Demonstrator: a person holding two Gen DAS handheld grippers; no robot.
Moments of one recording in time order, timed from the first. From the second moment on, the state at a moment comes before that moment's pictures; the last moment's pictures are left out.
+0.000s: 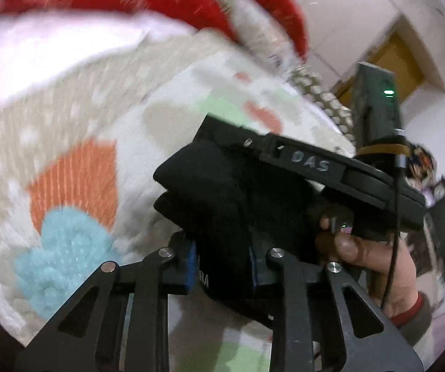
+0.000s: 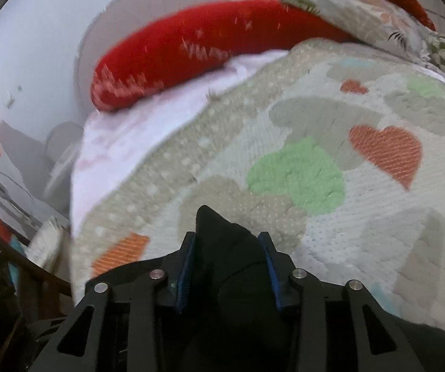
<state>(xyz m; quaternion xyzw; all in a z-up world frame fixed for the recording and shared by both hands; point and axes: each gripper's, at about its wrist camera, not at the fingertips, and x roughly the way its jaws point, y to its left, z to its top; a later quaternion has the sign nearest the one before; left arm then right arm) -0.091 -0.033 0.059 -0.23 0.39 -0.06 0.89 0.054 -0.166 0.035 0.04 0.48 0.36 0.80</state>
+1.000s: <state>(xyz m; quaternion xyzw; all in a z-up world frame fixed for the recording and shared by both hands) -0.128 -0.186 0.096 -0.01 0.36 -0.28 0.89 -0.085 -0.437 0.055 0.24 0.44 0.16 0.85</state>
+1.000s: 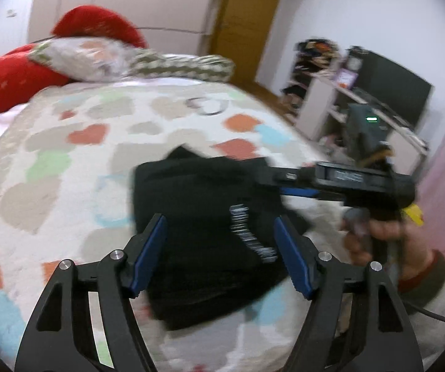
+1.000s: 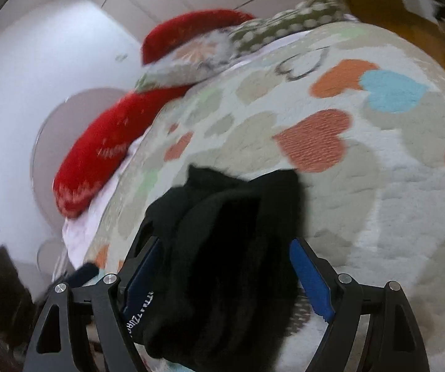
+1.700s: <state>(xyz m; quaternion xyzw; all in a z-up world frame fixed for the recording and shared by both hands) -0.112 -0.185 0.067 -0.01 0.40 -0.24 0.89 -0.094 -0.429 0.093 0.09 0.41 0.09 0.90</state>
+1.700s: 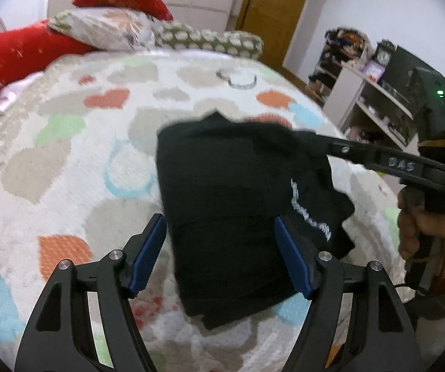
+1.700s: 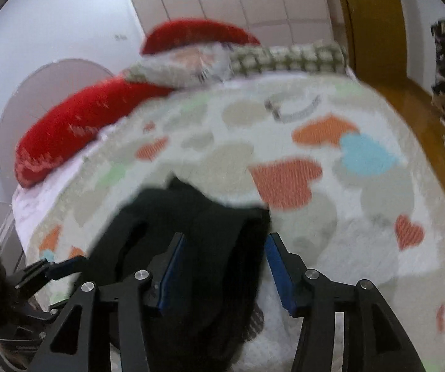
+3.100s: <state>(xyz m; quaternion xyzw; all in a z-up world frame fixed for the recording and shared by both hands) -0.116 -0.197 0.055 0.00 0.43 -0.22 0.88 -0.133 -0.401 0.059 0.02 0.47 0.11 0.88</state>
